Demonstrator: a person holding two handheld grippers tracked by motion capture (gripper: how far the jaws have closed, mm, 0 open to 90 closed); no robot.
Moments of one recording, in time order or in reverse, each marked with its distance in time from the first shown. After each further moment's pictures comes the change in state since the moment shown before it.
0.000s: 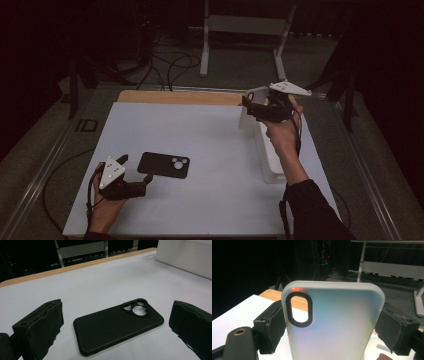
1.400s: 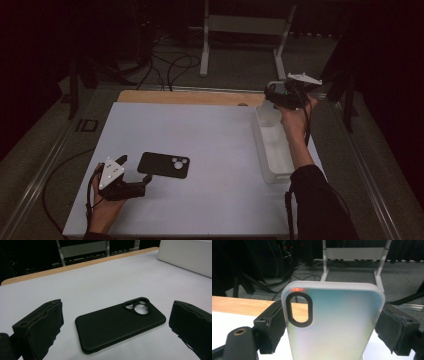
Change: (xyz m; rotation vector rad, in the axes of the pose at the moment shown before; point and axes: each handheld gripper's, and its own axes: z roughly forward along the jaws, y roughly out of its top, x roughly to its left) left arm 0.001 -0.002 -0.001 0.000 0.010 -0.004; right arm -0.084 -0.009 0.039 0.077 -0.257 0.113
